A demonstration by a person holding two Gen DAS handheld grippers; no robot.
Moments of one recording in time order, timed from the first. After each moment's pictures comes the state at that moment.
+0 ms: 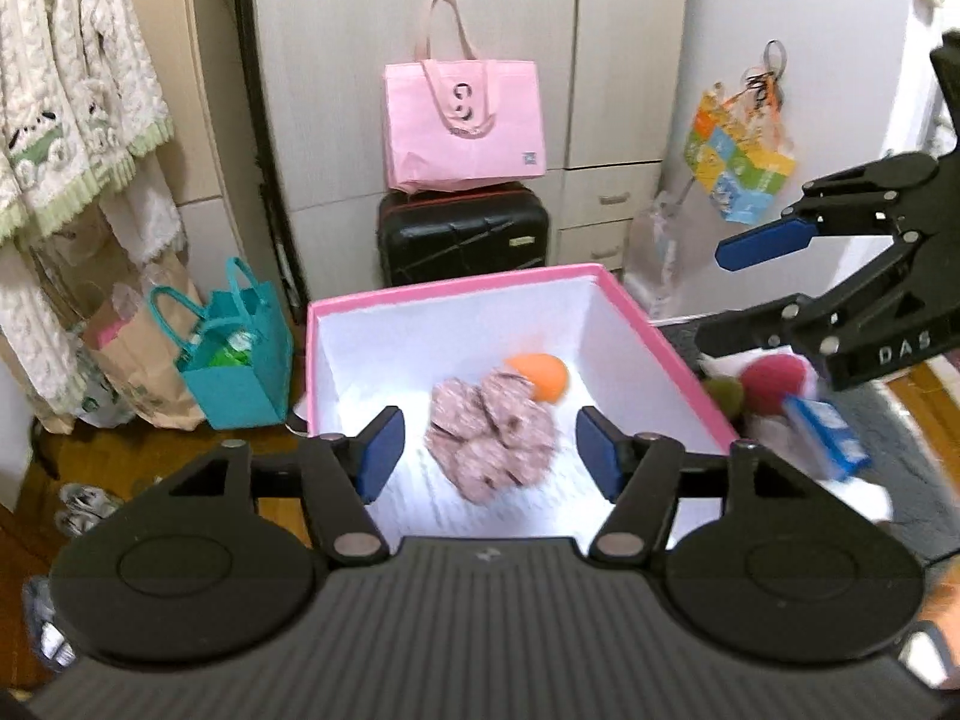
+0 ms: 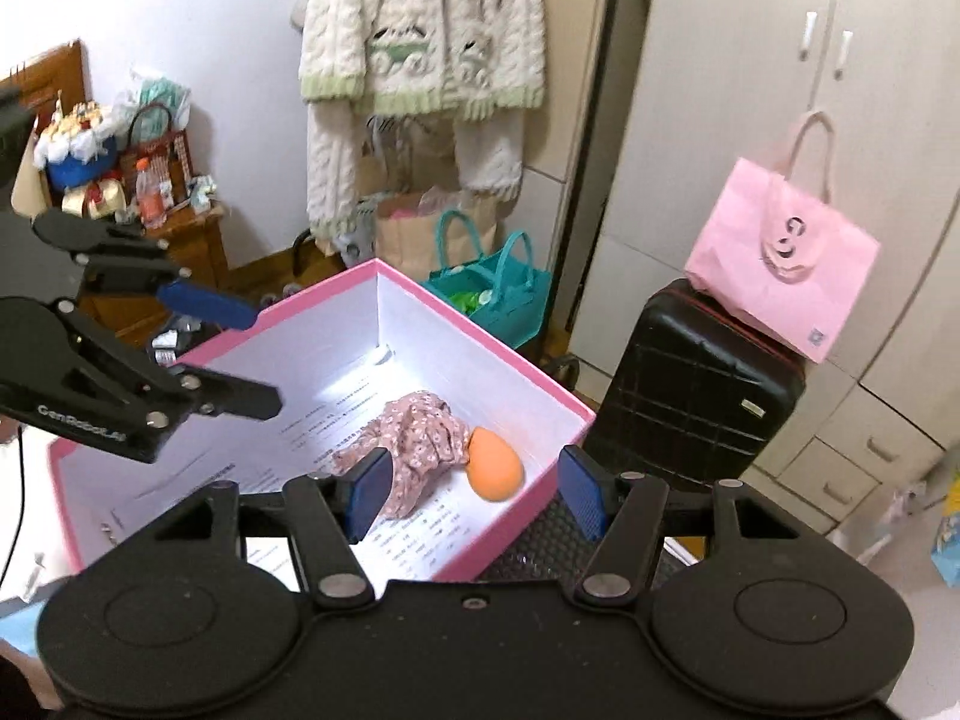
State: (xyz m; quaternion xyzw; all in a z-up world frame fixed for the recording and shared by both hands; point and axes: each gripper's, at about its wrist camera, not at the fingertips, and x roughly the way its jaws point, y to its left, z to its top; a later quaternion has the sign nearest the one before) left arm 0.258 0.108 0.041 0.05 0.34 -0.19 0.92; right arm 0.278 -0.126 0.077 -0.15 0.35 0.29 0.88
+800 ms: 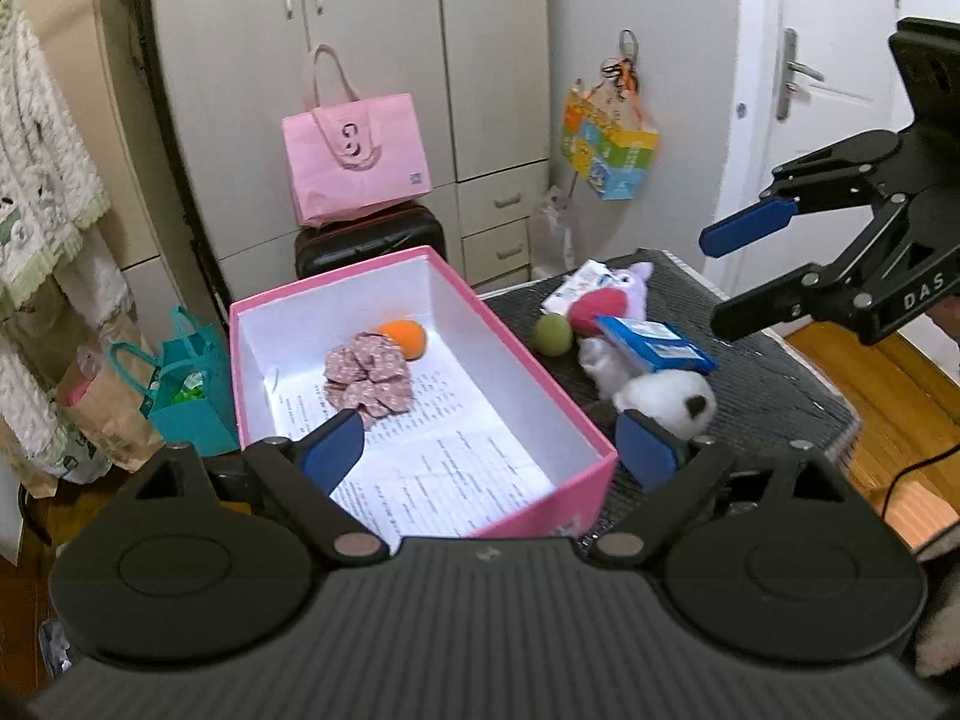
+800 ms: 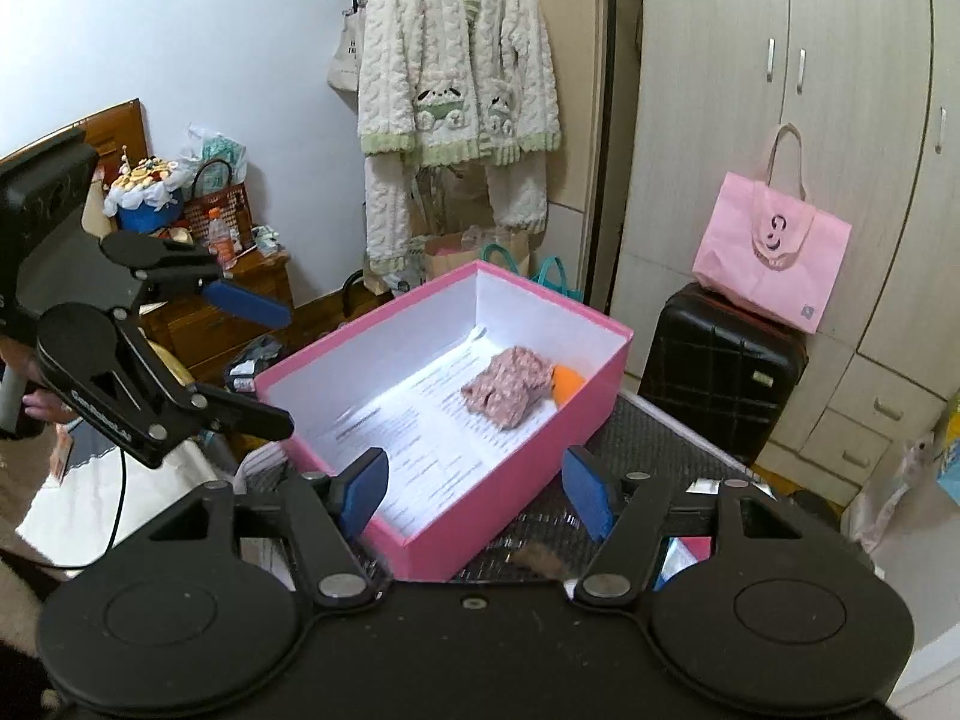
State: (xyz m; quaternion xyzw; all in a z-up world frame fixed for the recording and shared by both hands) left arm 0.112 0.082 0.078 0.11 0.30 -0.27 0.91; right arm 0.119 -0.172 0.103 -0.11 0.32 0.31 0.89
